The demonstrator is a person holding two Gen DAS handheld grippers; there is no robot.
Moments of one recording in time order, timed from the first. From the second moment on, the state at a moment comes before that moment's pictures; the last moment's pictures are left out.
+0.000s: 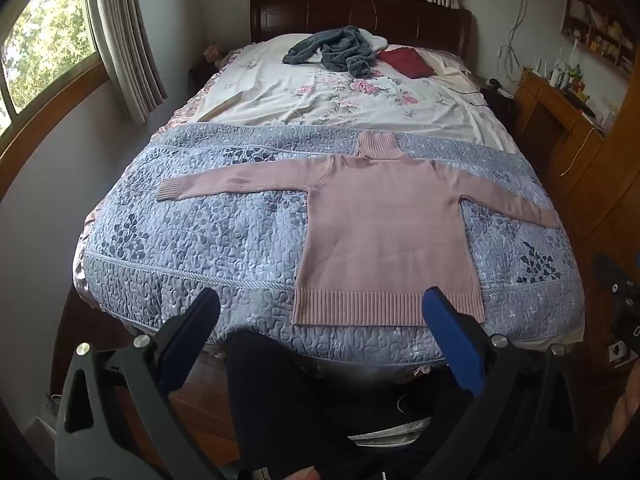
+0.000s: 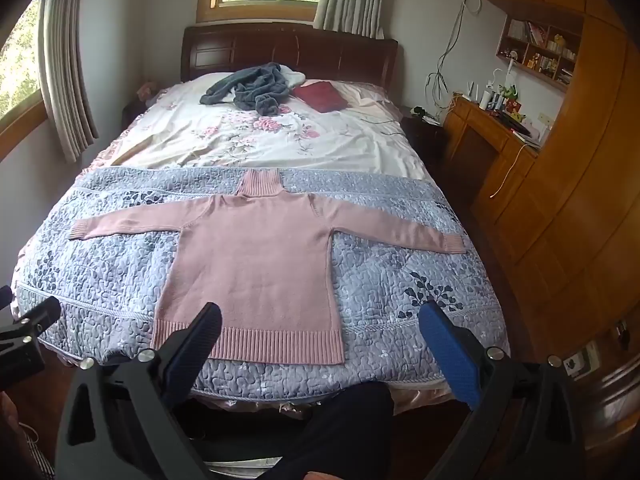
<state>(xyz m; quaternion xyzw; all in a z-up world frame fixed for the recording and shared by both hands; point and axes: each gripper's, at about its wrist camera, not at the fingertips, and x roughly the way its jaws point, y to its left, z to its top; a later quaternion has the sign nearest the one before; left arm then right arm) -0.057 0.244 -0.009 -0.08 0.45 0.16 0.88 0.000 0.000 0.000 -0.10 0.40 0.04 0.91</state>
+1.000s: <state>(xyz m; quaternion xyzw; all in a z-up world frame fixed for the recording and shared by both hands) -0.059 0.250 0.002 -0.08 0.44 0.17 0.88 0.000 0.003 0.003 -0.10 0.39 0.05 0.92</state>
